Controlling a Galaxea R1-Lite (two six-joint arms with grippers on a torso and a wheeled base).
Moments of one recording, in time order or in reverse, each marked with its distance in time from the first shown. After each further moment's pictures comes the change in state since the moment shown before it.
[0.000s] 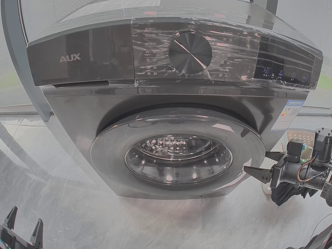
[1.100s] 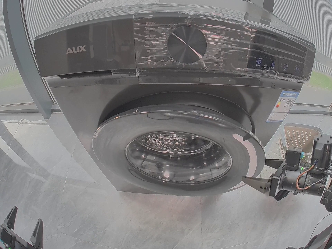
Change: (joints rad) left arm 0.000 0.000 0.000 0.000 0.000 0.000; right arm 0.043 -0.009 0.048 0.001 -0.011 -0.007
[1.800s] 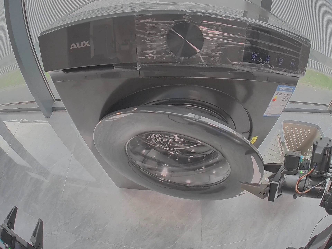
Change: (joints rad) left arm 0.000 0.000 0.000 0.000 0.000 0.000; right arm 0.026 -0.010 0.019 0.002 0.012 -0.001
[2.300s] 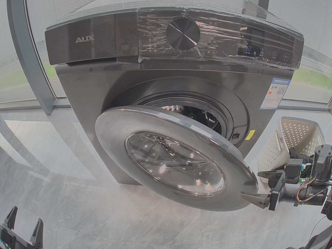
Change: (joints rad) left arm 0.000 0.000 0.000 0.000 -0.001 0.000; right arm 0.053 -0.042 0.058 0.003 -0.023 0.005
